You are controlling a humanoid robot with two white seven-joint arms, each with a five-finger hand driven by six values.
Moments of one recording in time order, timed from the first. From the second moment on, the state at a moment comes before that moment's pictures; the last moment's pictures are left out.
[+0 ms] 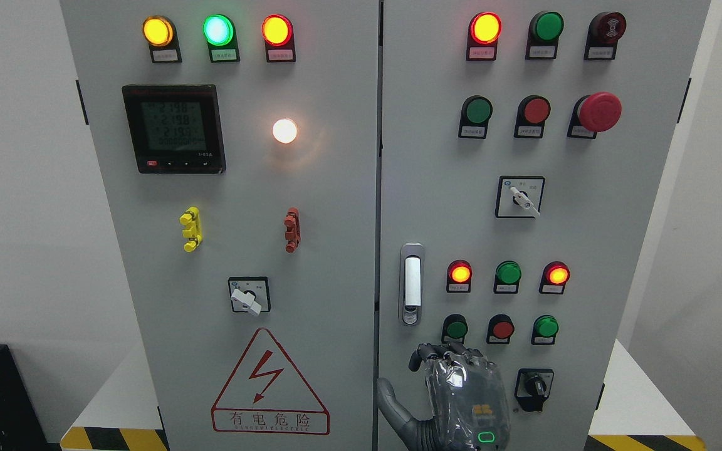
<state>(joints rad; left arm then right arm) 0.05 -0.10 -0.16 -0.05 0.12 -0.03 -0.03 -0.23 0.14 0.33 -1.83 1.37 0.20 -0.08</state>
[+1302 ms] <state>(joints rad) 0.05 -0.10 -0.16 -0.05 0.12 -0.03 -0.03 -0.35 0.13 0.28 -1.87 1.40 0.23 0.00</state>
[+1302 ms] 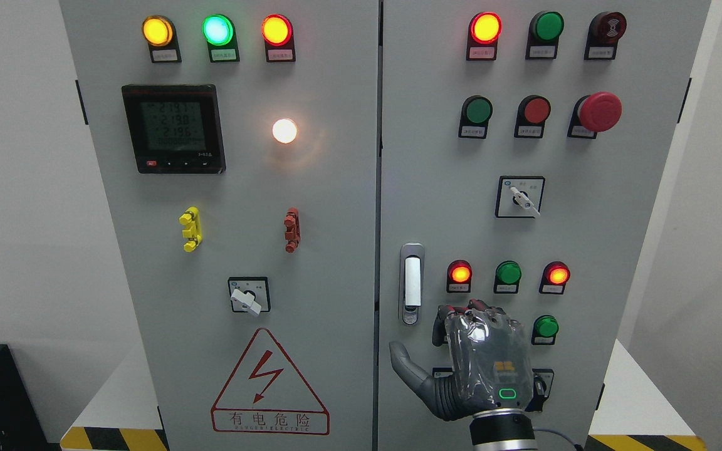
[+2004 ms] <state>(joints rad) 0.05 -0.10 -0.16 -0.05 0.12 -0.03 -0.03 -0.41 0.14 0.27 -1.86 1.41 0.27 0.04</state>
